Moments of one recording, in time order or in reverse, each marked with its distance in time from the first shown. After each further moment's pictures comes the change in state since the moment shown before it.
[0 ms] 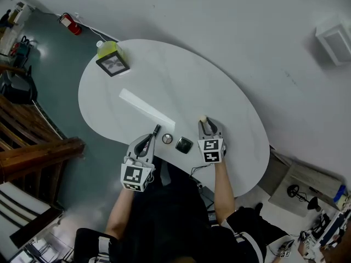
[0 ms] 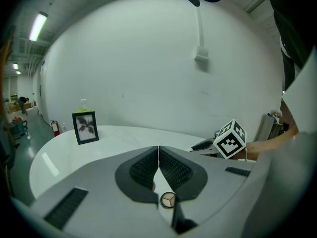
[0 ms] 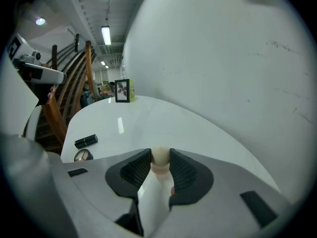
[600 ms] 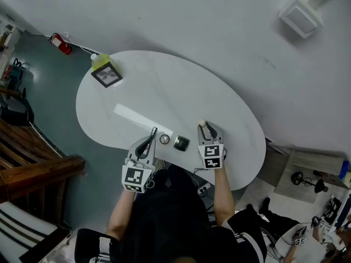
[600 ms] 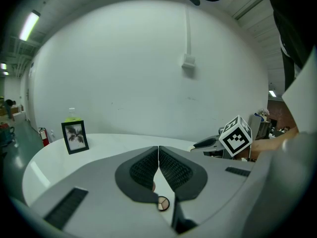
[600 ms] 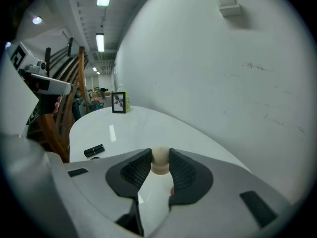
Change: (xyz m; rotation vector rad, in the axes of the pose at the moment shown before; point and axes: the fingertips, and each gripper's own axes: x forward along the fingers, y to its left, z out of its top) left arm -0.022 -0.025 0.020 0.064 -0.054 -0.110; right arm -0.075 0.004 0.015 0.056 -0.079 -0.109
